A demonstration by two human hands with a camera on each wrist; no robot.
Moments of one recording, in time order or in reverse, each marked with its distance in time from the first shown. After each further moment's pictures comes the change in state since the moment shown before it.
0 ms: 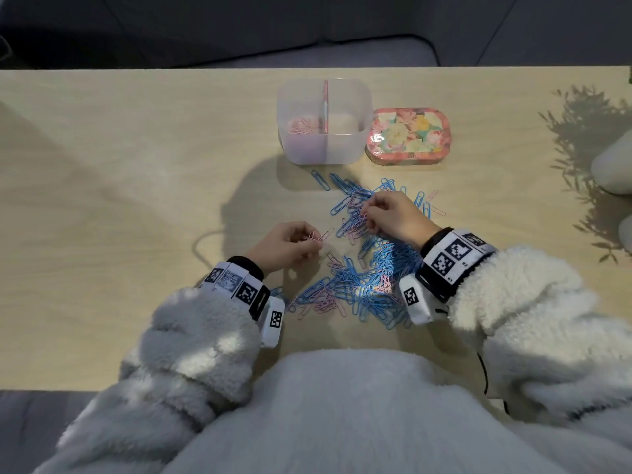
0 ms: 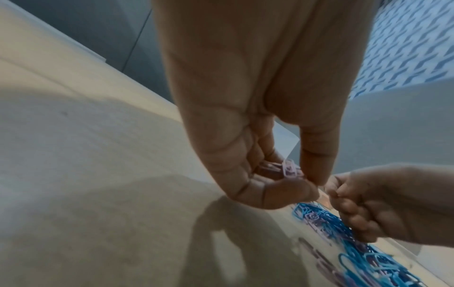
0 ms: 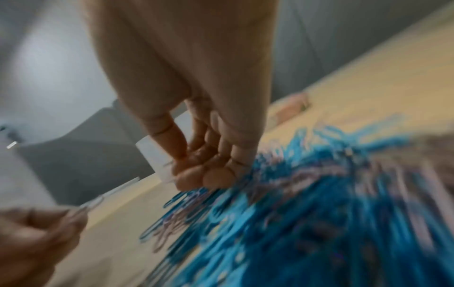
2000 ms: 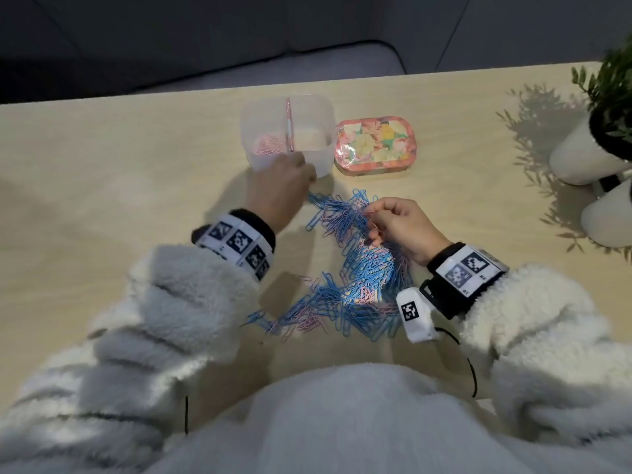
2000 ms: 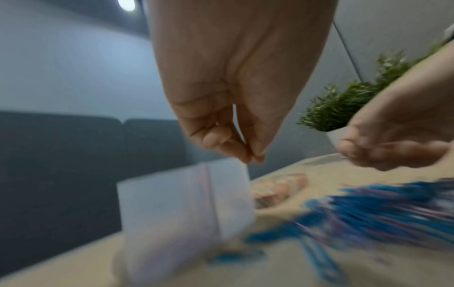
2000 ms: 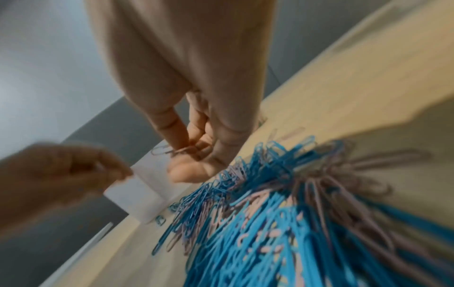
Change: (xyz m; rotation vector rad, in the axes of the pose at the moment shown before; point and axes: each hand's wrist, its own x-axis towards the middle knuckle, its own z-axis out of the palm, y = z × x) left_hand 0.059 0.085 -0.010 1.058 0.375 0.575; right_hand -0.010 0.022 -0.028 0.470 0.130 0.069
